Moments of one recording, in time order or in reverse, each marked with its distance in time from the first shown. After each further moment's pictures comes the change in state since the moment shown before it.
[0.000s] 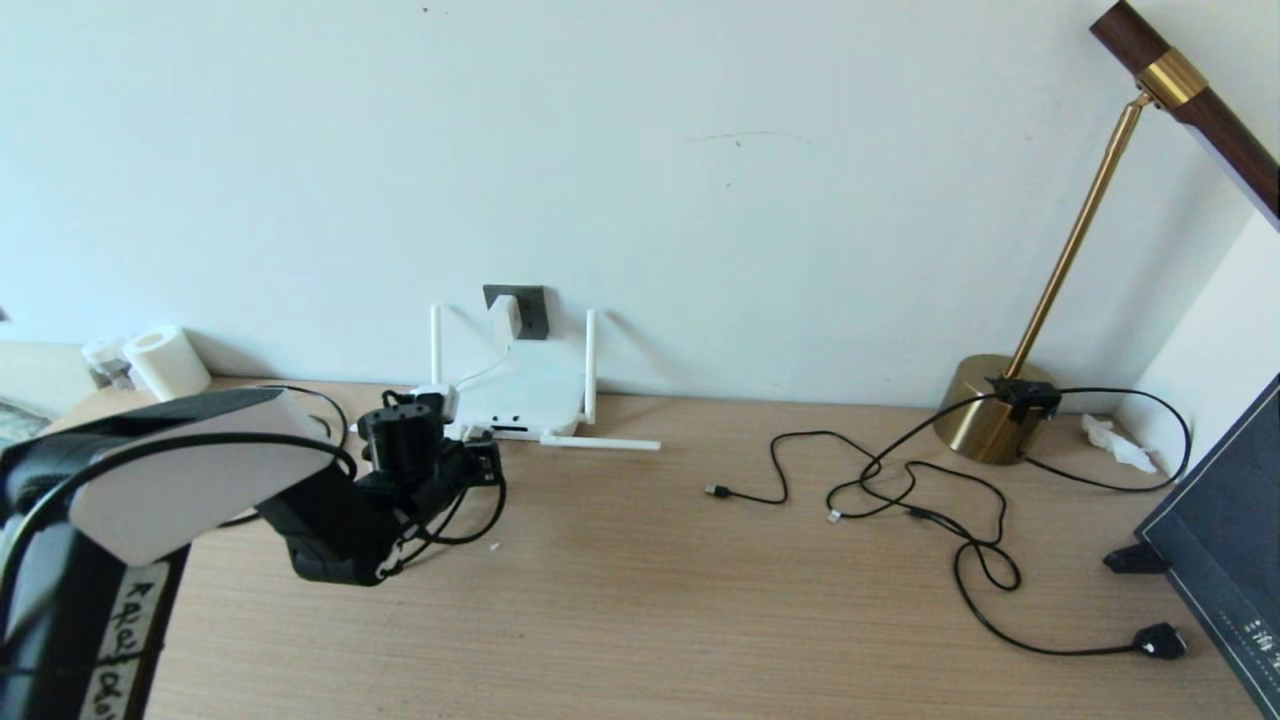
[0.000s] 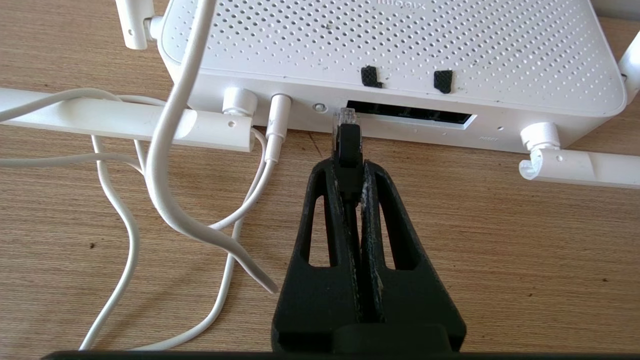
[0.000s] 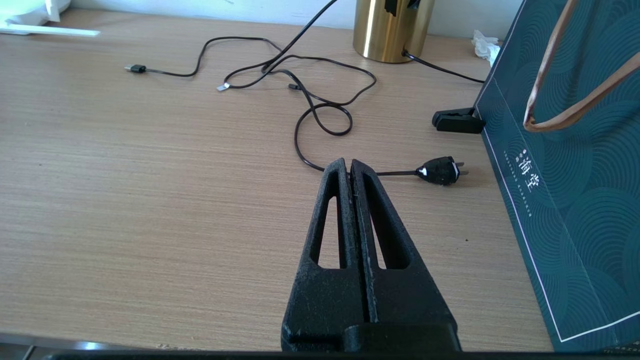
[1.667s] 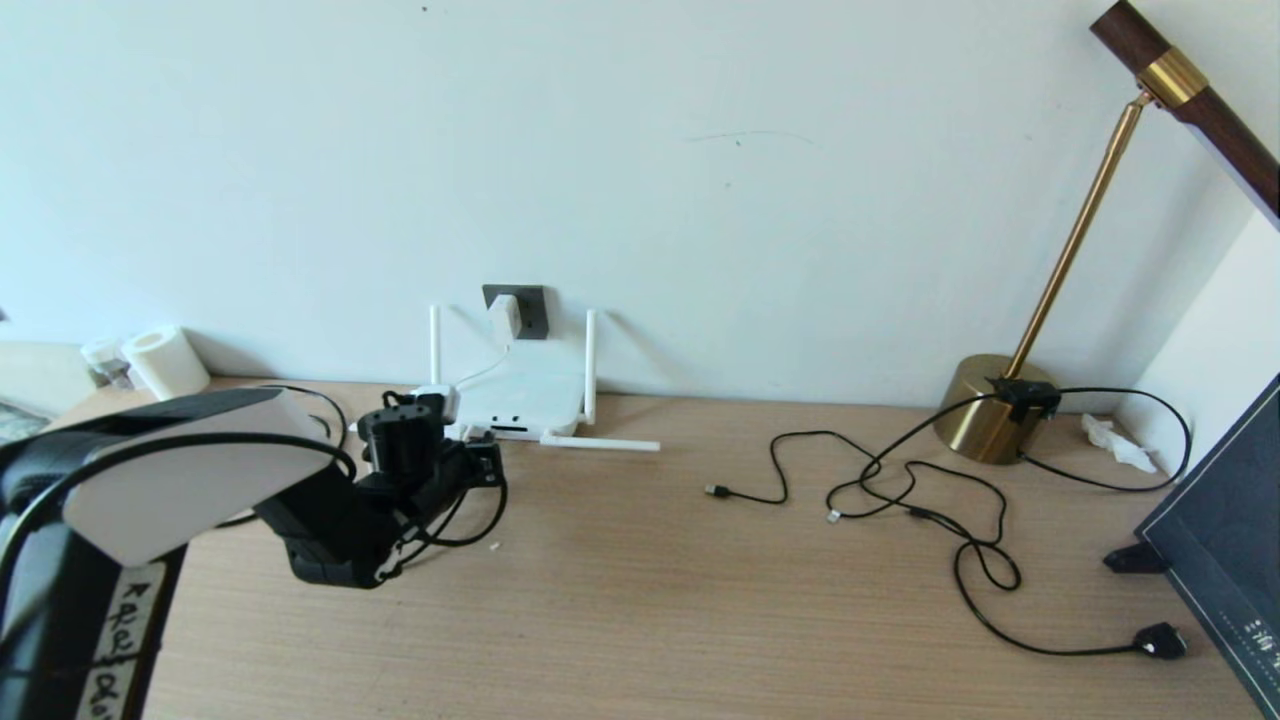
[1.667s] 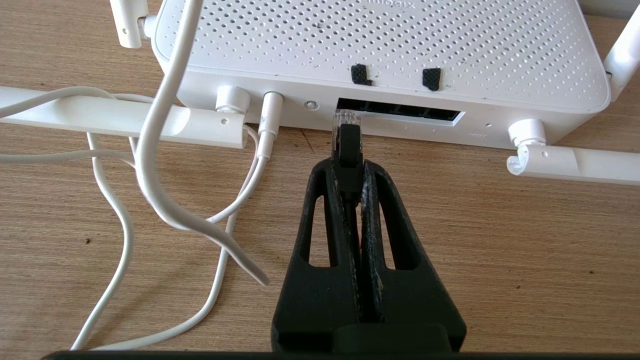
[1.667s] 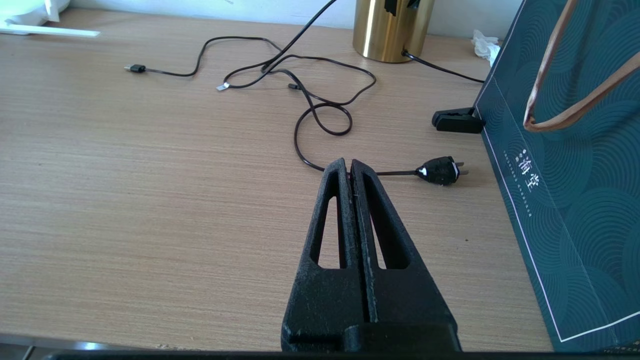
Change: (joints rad) left arm -0.010 -0.013 0.022 -0.006 0.001 0.002; right arm 0.000 0.000 0.000 0.000 0.000 0.000
